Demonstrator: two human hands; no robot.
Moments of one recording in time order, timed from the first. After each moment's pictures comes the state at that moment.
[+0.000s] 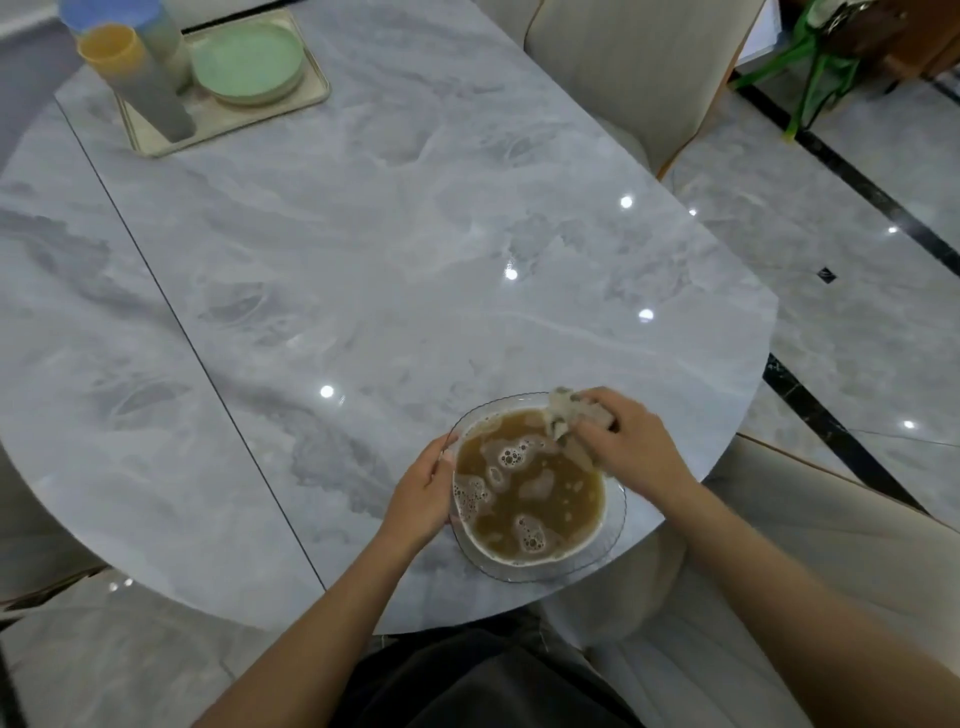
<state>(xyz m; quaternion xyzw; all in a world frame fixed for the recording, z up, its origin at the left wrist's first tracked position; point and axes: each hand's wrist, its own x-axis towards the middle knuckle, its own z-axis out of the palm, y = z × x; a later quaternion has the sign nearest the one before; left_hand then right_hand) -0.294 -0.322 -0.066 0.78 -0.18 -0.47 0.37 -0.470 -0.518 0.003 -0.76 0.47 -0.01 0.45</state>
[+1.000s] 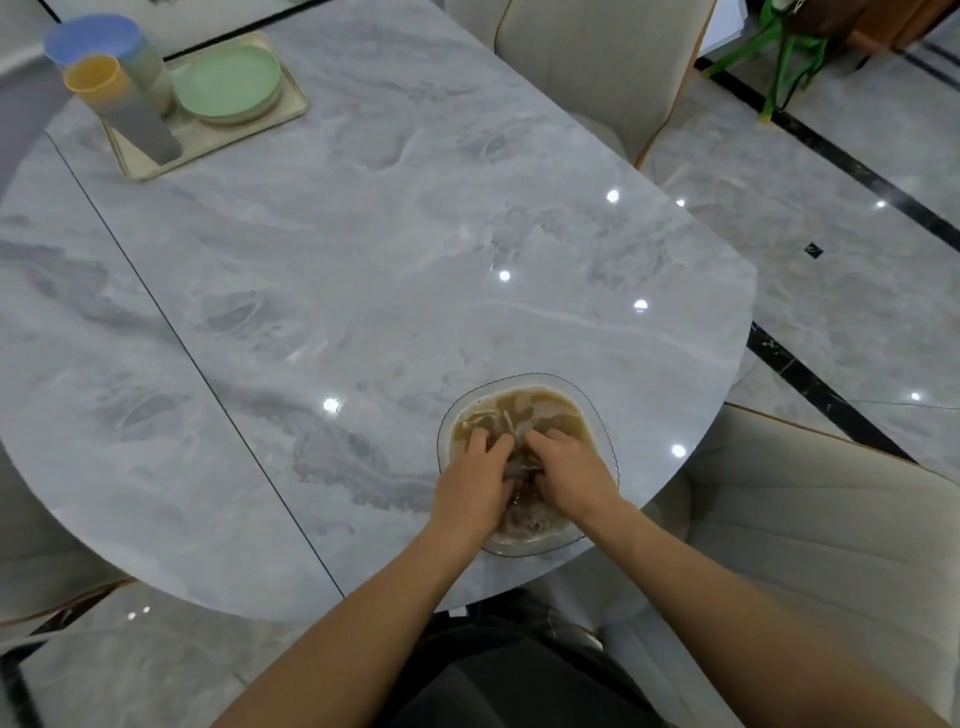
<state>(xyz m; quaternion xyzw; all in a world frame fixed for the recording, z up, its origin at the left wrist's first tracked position) -0.344 -0.350 -0.073 0.81 -0.50 -0.30 0.10 -0.469 -0.454 -0.071 -0.86 0.38 0.12 0.31</state>
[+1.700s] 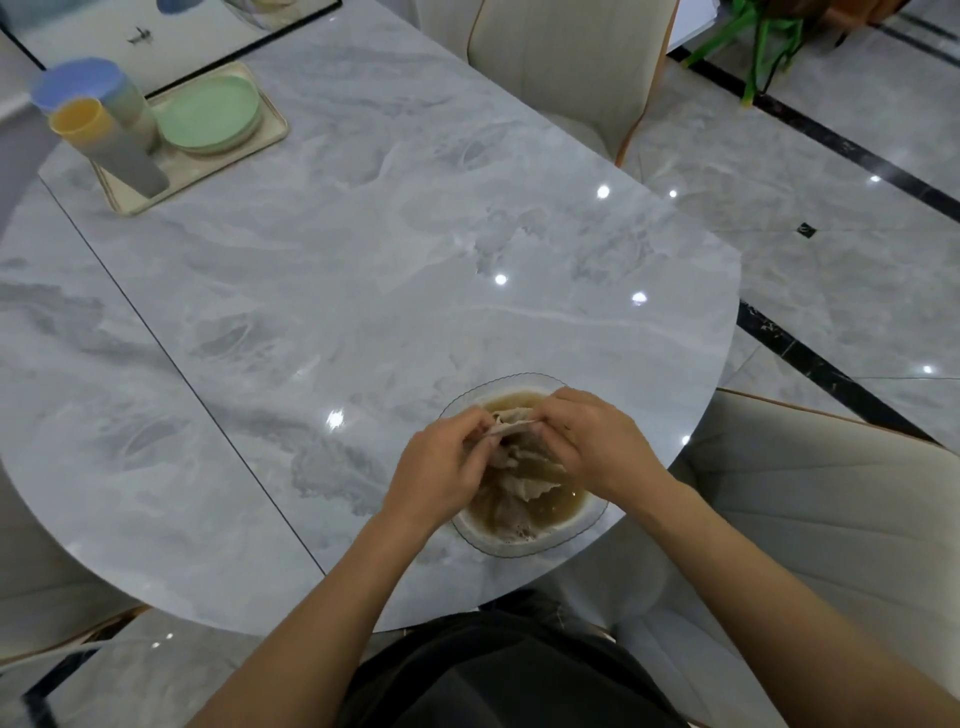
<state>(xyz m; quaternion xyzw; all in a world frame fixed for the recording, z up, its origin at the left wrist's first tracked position) -0.307 -0.349 -0.007 0.75 -0.52 -0.28 0.29 -0.488 -0.481 -0.003 -0.89 0.31 -0.07 0.32</state>
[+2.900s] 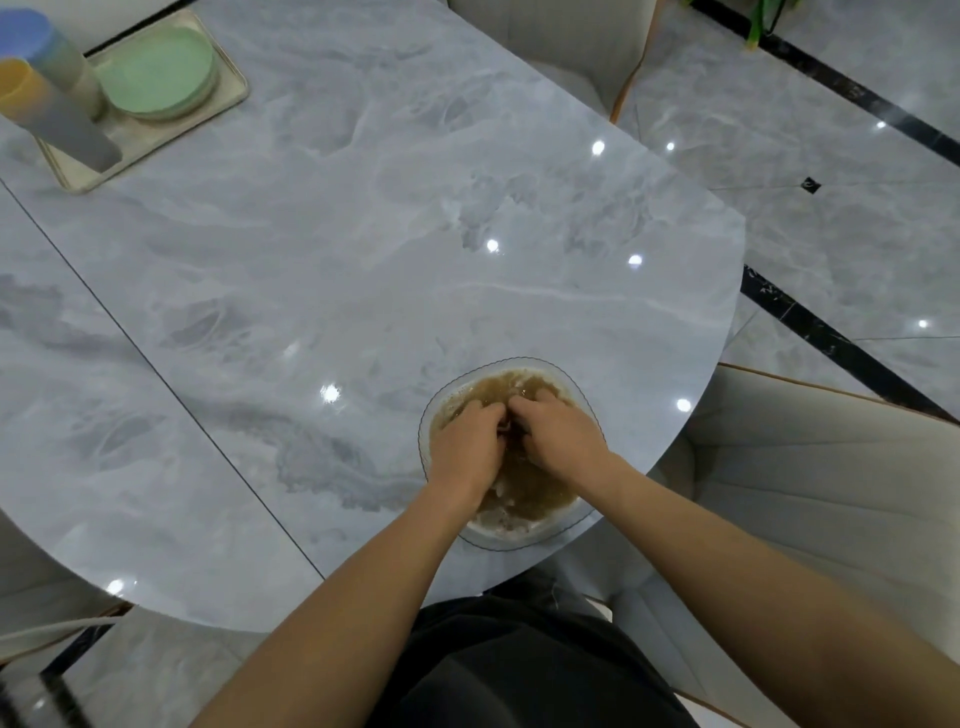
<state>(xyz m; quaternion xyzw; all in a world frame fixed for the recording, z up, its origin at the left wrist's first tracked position) -0.334 -0.395 -0.077 0.81 -0.50 -0.29 0.10 -0.459 -0.482 -0.079 -0.86 0.38 0.12 0.32</state>
